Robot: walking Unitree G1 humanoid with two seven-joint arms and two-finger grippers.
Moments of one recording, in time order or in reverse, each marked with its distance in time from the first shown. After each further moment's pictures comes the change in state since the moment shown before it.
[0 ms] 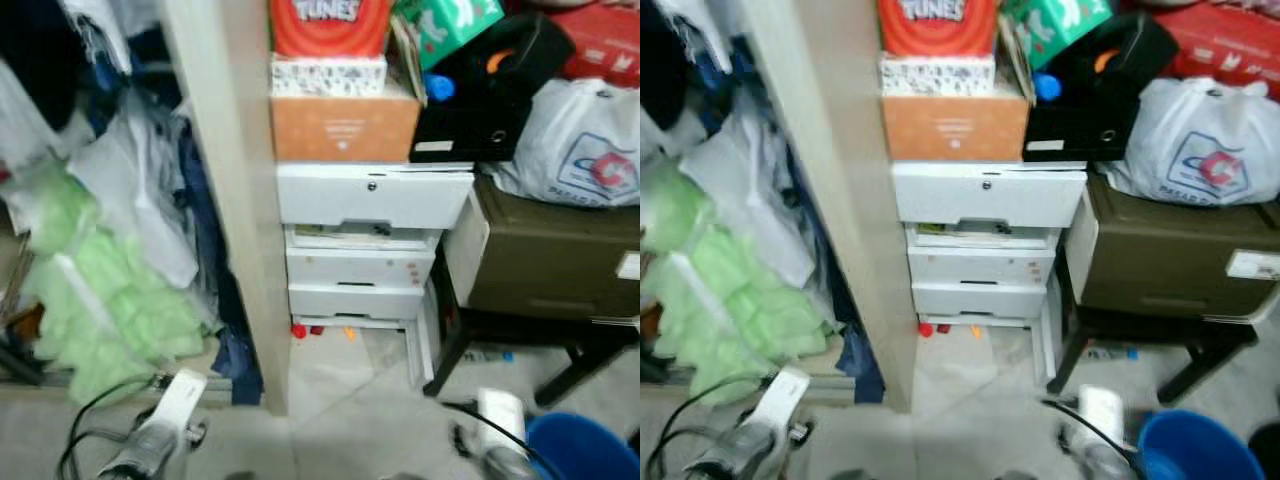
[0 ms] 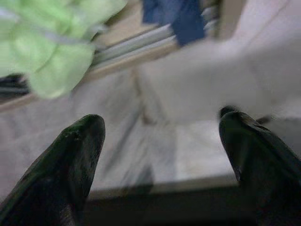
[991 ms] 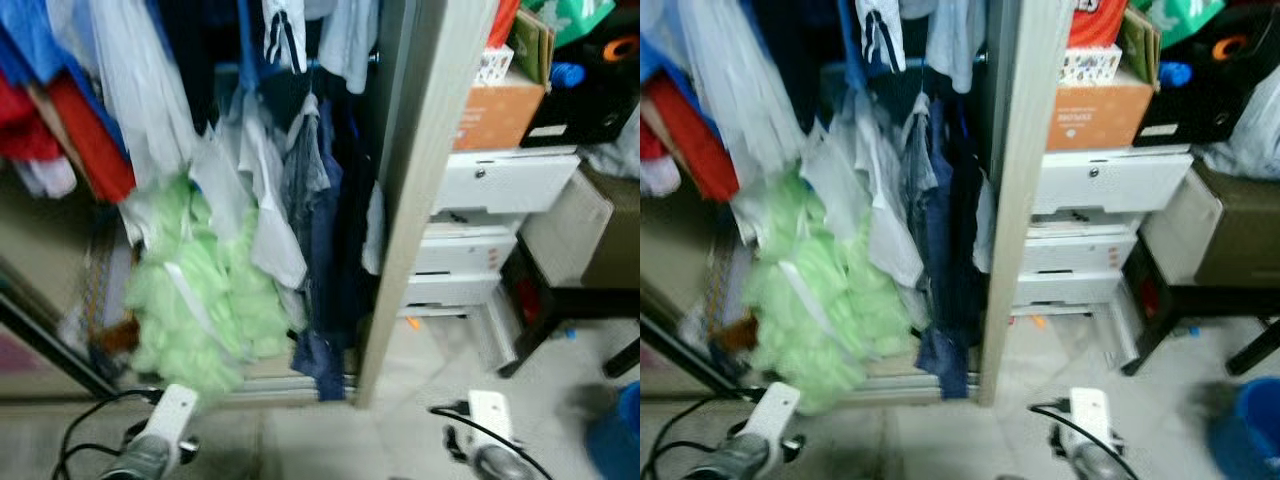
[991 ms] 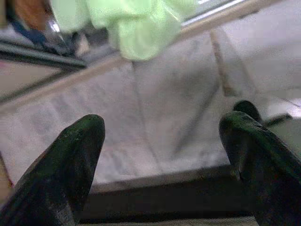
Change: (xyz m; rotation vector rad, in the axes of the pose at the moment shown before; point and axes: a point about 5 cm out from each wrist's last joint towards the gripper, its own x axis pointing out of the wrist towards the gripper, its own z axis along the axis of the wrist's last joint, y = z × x) left arm 0.001 -0.011 0.006 -0.011 -0.008 -0.009; right arm -0.002 -0.013 -0.010 -0.115 0.017 -0.031
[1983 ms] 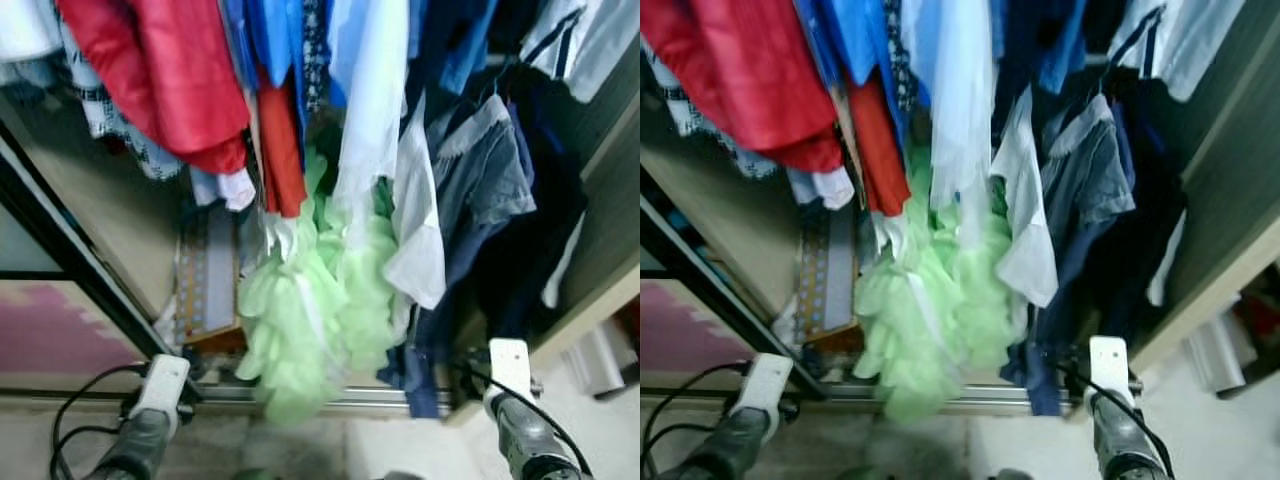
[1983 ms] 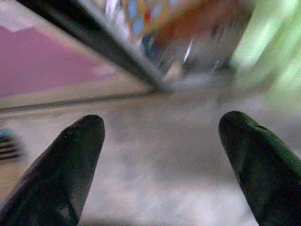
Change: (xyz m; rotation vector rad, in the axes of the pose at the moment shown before) left arm -0.008 0.045 0.018 -0.291 -0.262 0.155; right arm 0.000 -0.010 0.097 0.031 -0.437 -0.007
